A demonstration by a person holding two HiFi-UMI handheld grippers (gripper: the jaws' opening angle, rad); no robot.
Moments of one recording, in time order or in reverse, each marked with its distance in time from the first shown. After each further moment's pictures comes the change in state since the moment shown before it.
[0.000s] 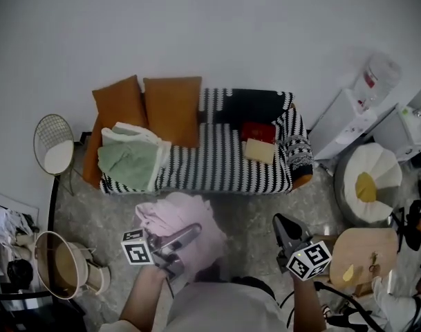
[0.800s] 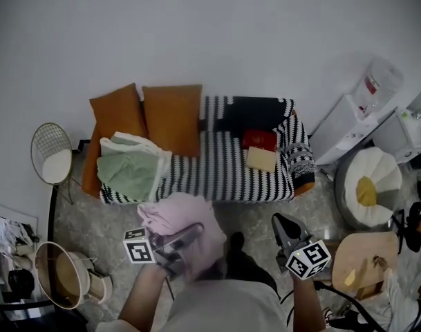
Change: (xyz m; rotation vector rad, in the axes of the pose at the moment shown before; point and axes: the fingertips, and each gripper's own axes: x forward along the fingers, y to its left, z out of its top) left arm 0.008 0.040 0.052 -0.003 0.034 -0.003; right arm 0.062 -0.010 0.020 -0.021 -0.010 -0.002
